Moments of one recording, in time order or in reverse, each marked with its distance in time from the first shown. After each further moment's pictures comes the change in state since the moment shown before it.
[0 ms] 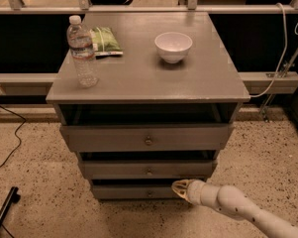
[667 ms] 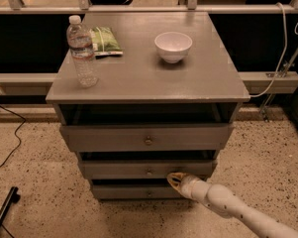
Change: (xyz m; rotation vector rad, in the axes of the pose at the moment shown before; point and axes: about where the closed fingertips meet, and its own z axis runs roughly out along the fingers) arm 0.001 -0.026 0.035 0.127 0.003 0.050
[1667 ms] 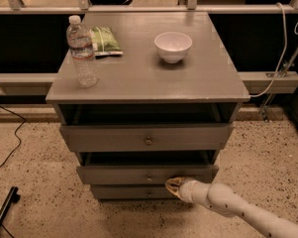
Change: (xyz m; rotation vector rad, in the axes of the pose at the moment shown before) arm -0.006 0.026 -0.010 -0.125 0.006 0.001
